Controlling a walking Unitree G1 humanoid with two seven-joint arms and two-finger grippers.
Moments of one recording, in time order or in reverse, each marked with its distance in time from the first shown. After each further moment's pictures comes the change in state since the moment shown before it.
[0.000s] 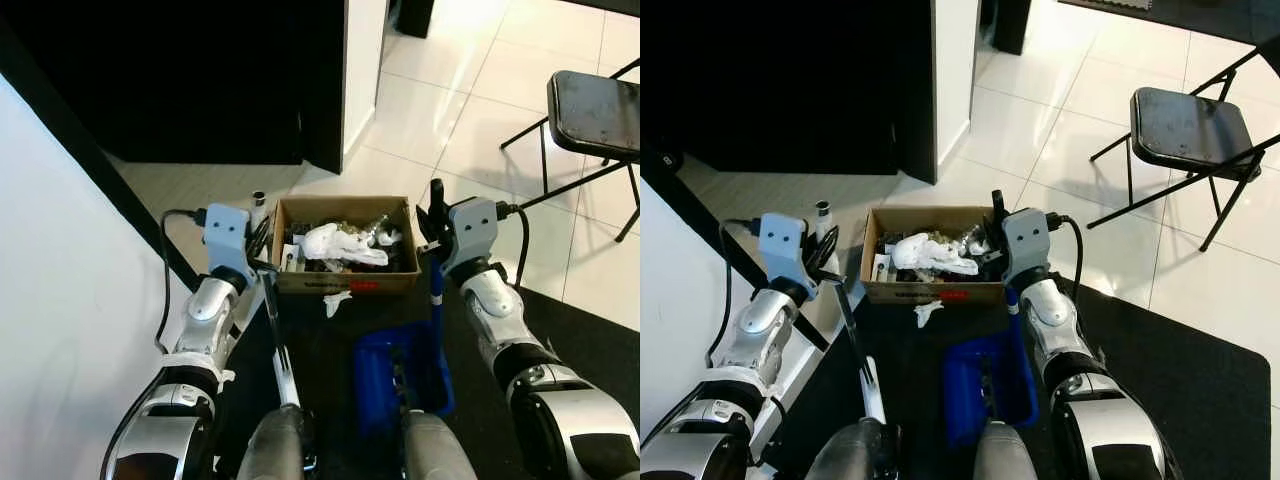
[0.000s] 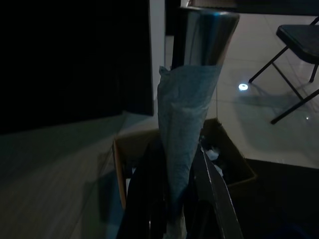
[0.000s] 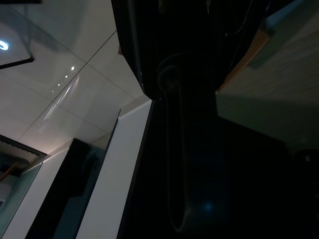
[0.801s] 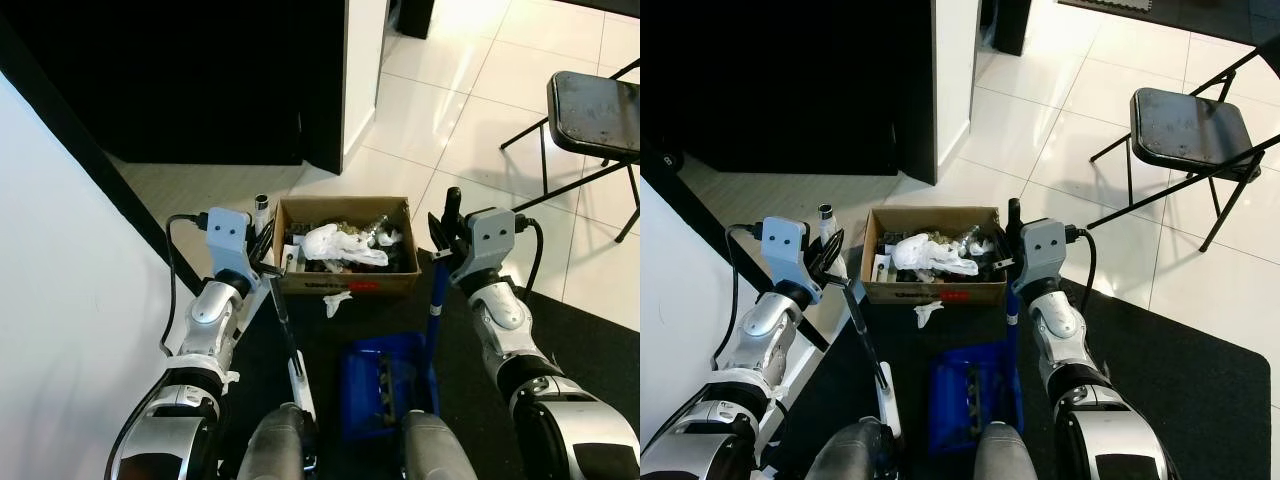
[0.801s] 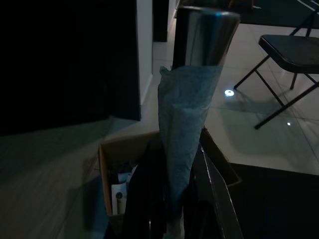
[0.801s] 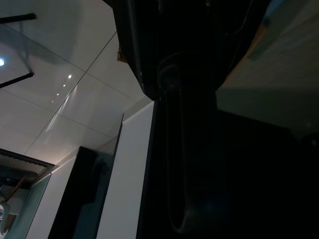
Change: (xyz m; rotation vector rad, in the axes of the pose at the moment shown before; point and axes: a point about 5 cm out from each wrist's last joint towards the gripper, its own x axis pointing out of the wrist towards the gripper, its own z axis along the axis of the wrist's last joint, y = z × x) left arm 0.001 -0.007 0.002 -0.038 -0.036 -0.038; right arm -0.012 -0.009 -0.007 0.079 -0.011 -0.064
